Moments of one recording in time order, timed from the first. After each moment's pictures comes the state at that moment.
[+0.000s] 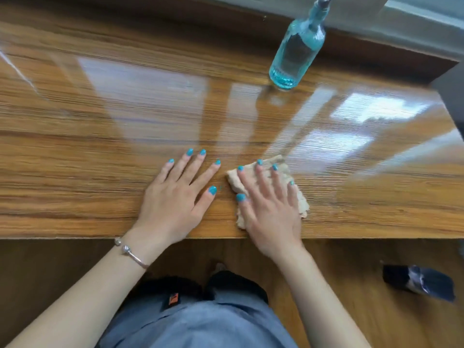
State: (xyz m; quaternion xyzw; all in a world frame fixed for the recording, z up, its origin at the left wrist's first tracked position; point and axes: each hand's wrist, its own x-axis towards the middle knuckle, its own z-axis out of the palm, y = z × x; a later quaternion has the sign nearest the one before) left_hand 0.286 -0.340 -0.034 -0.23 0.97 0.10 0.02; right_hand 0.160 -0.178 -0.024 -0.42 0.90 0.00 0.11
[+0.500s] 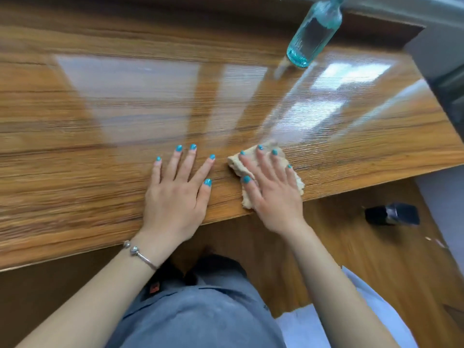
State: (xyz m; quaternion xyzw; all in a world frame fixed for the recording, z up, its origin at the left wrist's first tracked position) left_hand 0.395 -0.439 -0.039 -0.19 0.98 0.11 0.00; right_hand 0.276 -0.268 -0.020 -0.32 0.94 -0.01 0.11
